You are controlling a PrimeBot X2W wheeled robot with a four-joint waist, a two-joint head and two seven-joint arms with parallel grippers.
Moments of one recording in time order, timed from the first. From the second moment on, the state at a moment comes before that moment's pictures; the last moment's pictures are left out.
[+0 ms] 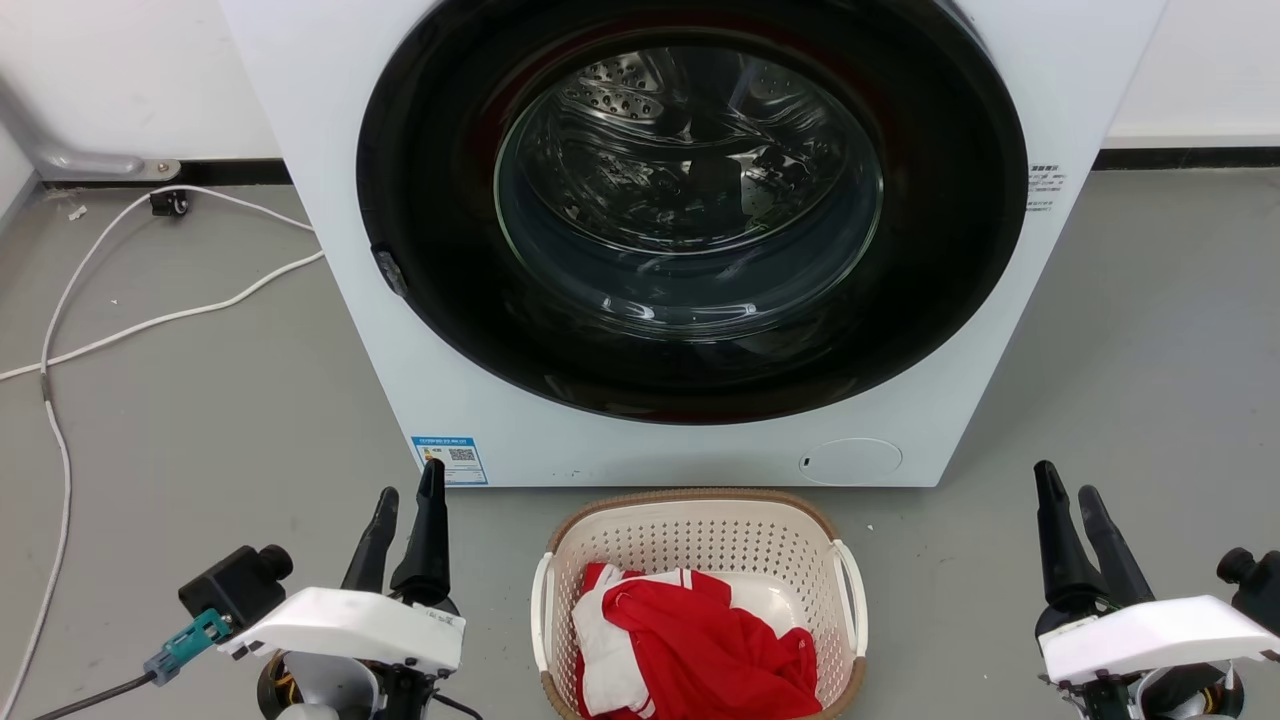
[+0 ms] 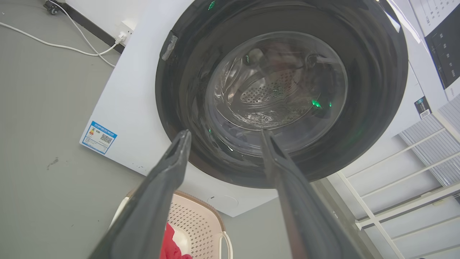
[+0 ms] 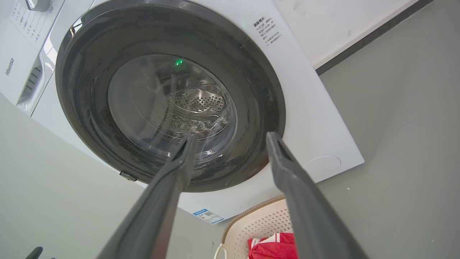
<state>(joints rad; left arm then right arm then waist) -0.07 0.05 -0.05 0.16 -0.82 -0.07 -0.08 -0.01 -0.05 -0.06 0.13 0.74 0.13 -0.07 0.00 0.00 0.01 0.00</state>
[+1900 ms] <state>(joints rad) -0.07 0.06 -0.13 0.17 -0.19 -0.03 -0.23 0.04 -0.05 -0.03 0.05 0.08 0.13 -0.09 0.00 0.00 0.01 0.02</state>
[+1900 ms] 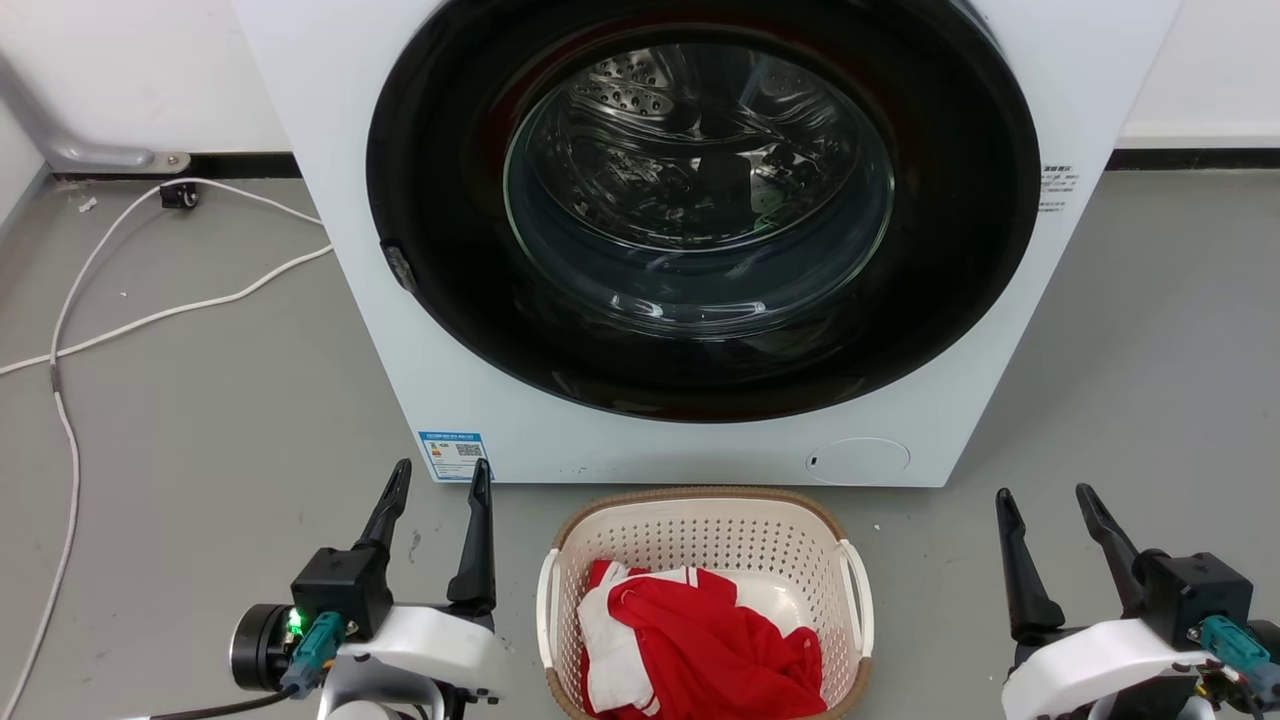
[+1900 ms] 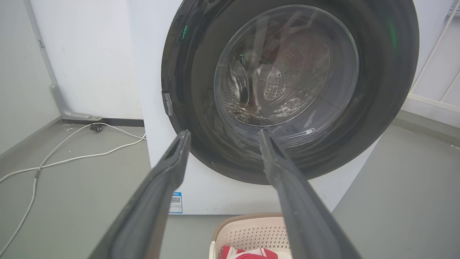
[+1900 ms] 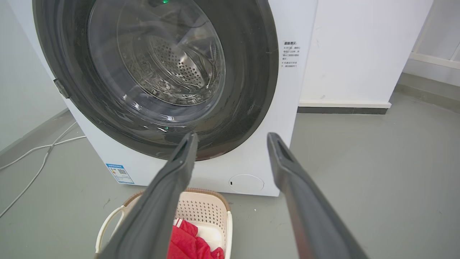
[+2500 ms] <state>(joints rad) -0.07 0.06 -0.14 0.20 -0.09 -0.03 -0.26 0.05 -0.05 -0.03 0.05 -0.01 0.13 -0.11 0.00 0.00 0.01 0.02</state>
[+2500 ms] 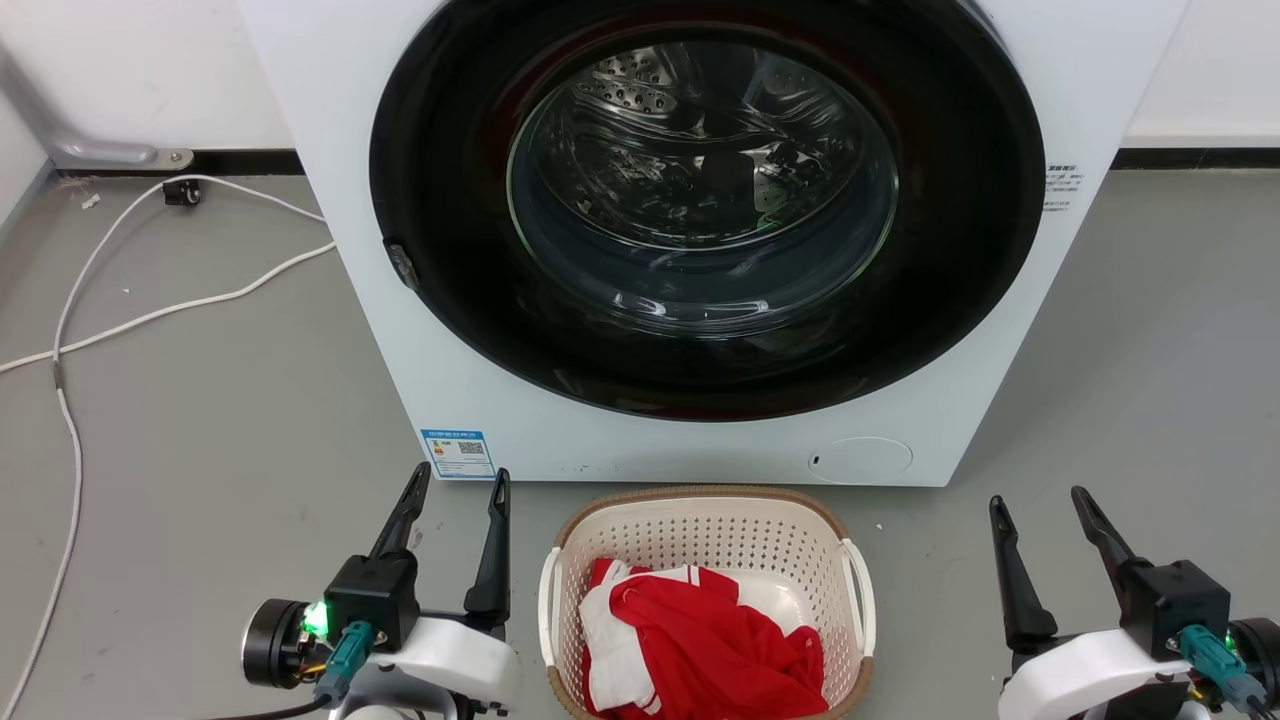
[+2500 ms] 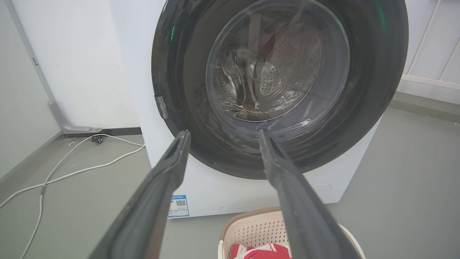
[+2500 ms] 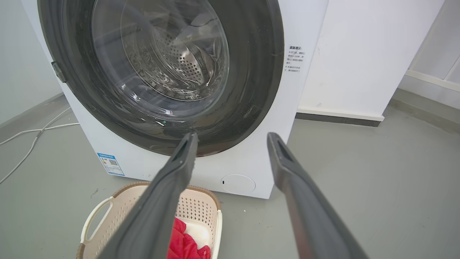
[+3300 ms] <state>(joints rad) -0.08 0.05 -0.13 0.21 -0.11 -0.03 -0.26 0.05 -0.05 -0.03 0.06 0.00 0.13 -0.11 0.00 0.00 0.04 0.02</state>
